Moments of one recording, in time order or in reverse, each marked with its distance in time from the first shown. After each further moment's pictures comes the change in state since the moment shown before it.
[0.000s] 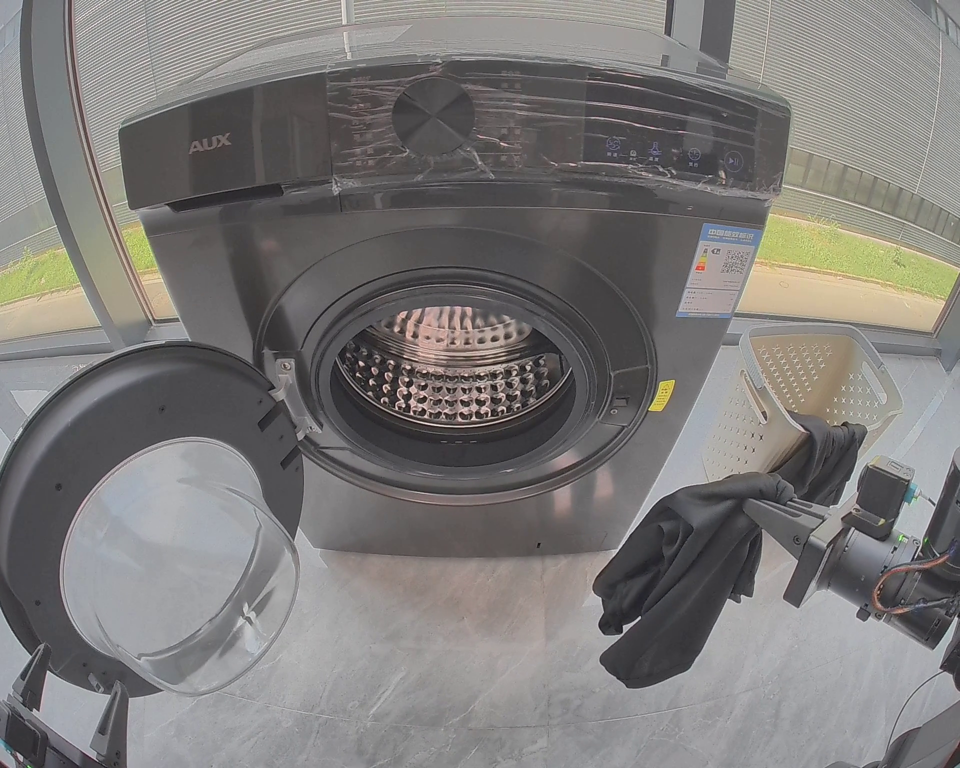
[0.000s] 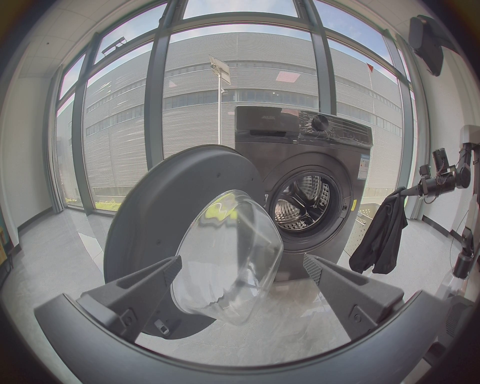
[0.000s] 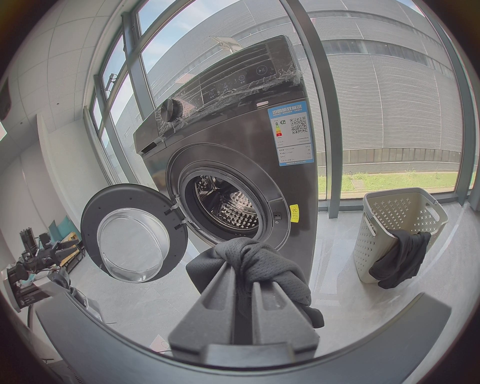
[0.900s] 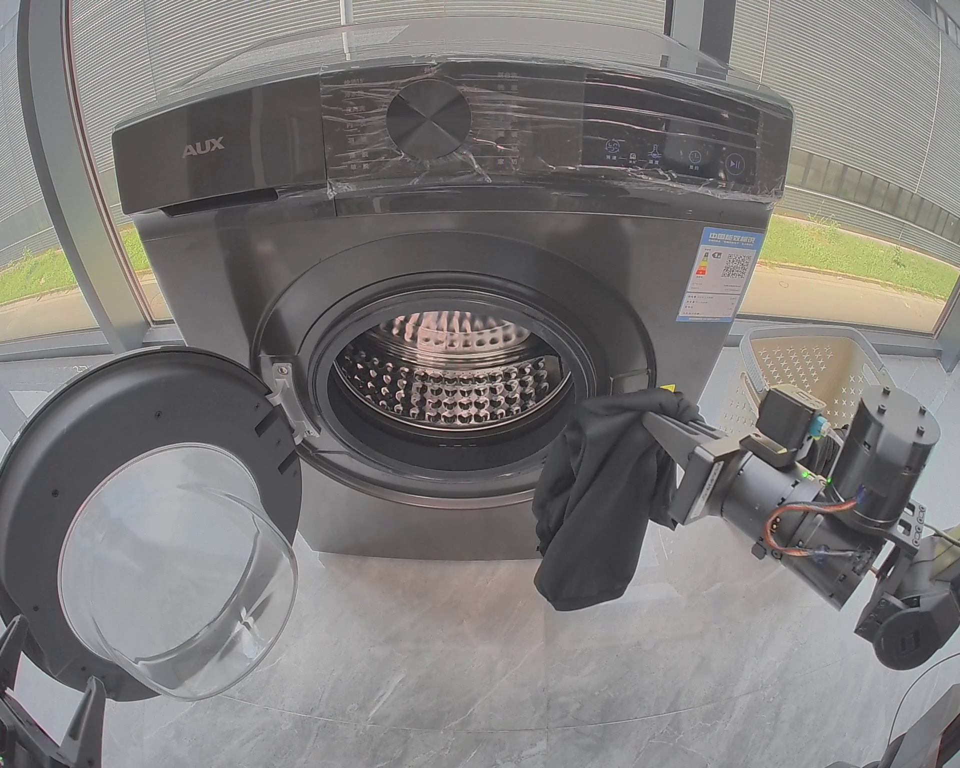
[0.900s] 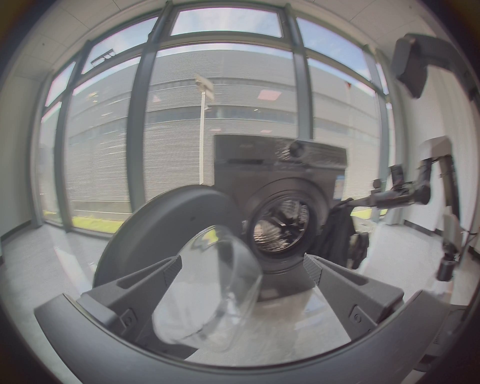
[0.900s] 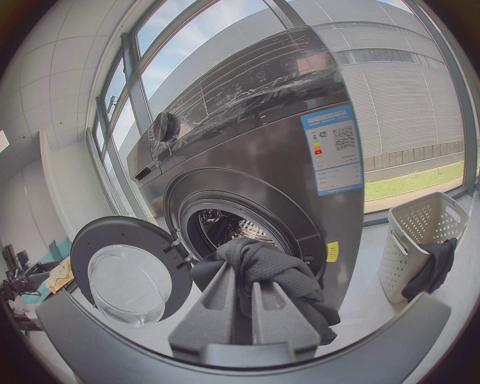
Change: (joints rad) left arm 0.001 0.019 -0.126 -0.011 -0.153 0.018; right arm 0.121 0.333 -0.259 -0.240 -0.118 0.050
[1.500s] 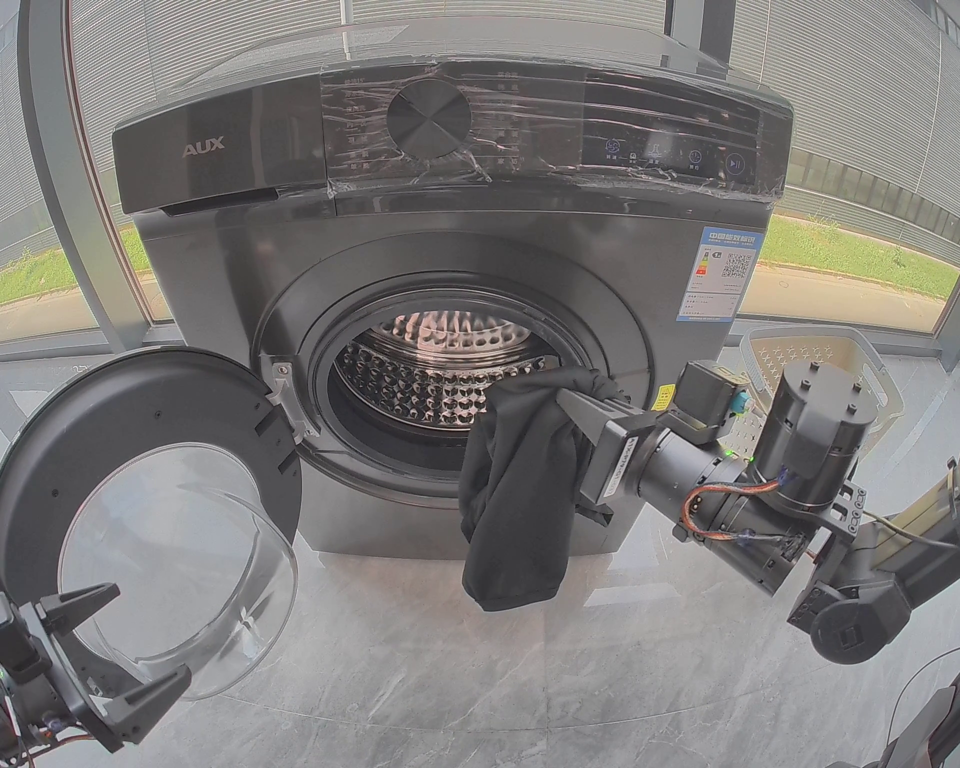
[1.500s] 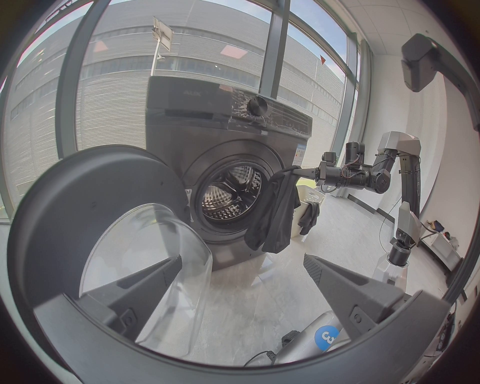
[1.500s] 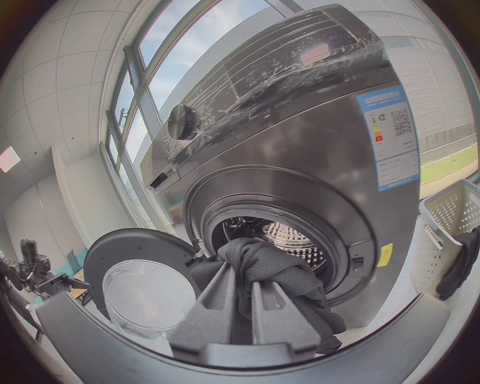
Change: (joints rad) left arm -0.037 0.555 -0.051 -0.182 -0.309 0.071; right arm 0.078 0.146 -0.189 -0.011 0.028 0.050
